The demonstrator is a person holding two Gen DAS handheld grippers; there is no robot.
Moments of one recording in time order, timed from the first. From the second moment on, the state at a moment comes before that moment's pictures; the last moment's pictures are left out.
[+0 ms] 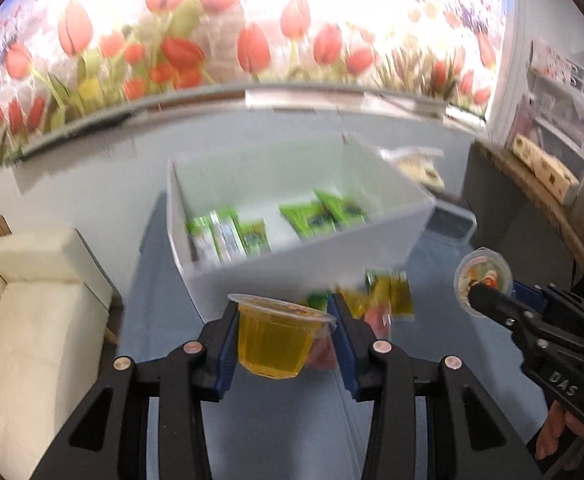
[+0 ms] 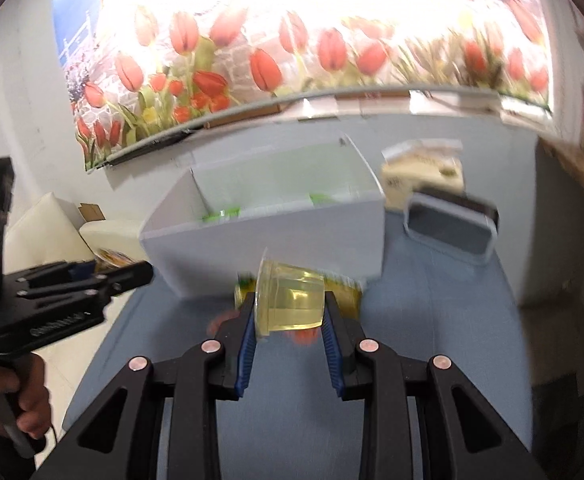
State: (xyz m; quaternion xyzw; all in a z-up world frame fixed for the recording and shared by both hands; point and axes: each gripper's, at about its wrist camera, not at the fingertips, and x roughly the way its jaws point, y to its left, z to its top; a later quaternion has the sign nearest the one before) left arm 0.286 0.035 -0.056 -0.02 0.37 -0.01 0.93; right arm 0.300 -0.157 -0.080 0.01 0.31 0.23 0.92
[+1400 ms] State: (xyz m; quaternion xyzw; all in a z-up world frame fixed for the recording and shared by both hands) left arm 0.409 0.053 -0.068 0.04 0.37 0.02 0.93; right arm 0.451 -0.133 -0.073 -0.04 0.31 0.19 0.93
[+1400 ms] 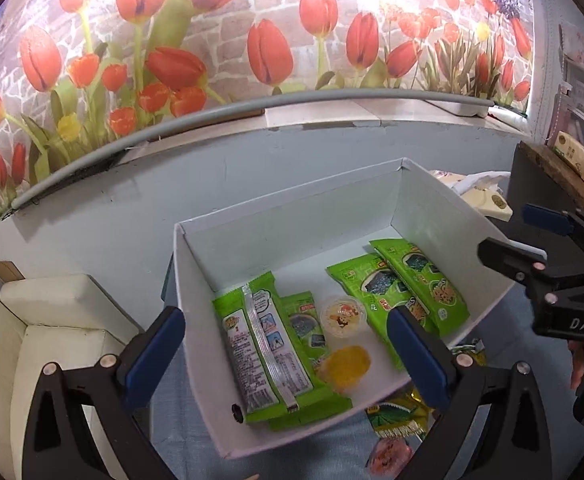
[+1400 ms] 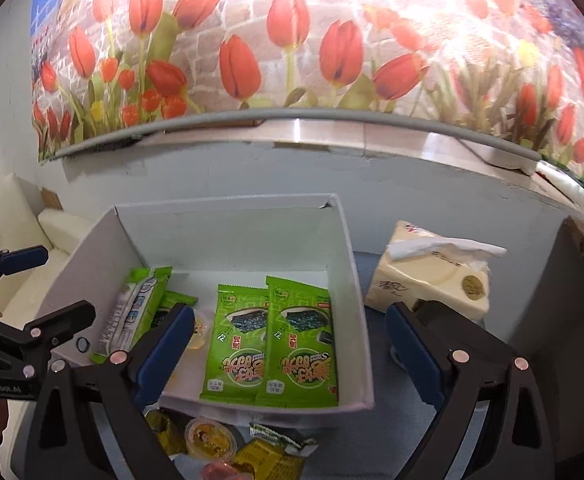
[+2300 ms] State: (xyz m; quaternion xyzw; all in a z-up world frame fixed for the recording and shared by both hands) left arm 0.231 0.004 -0.110 0.00 0.39 -0.04 0.92; right arm 0.413 -0.151 -0.186 0.05 0.42 0.18 0.89
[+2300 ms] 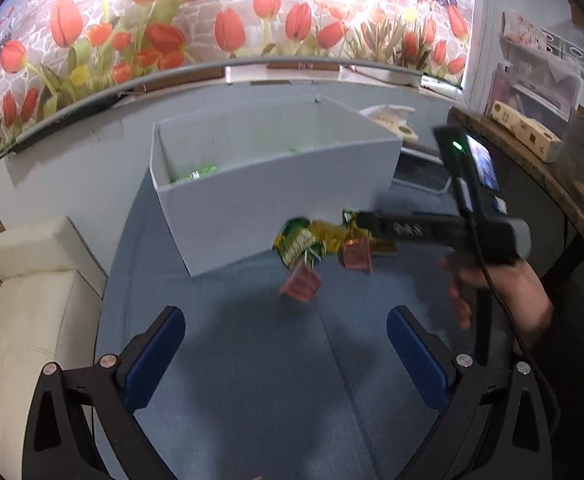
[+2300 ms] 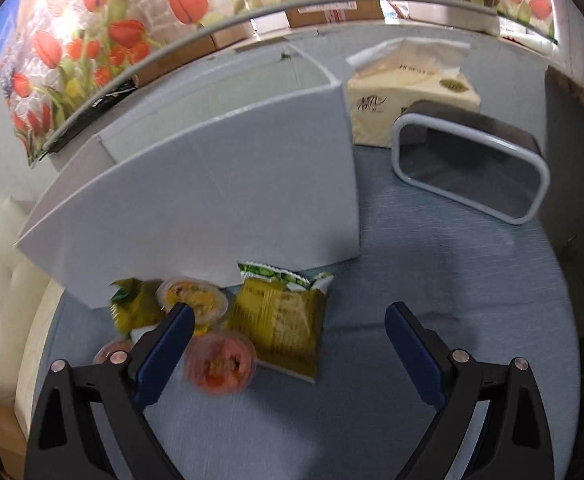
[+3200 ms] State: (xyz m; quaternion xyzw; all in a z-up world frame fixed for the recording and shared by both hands) left arm 0.268 0.008 -0.142 -0.01 0.41 -0.02 0.91; right arm 0.394 -0.143 -0.175 0.00 0.40 0.17 0.90
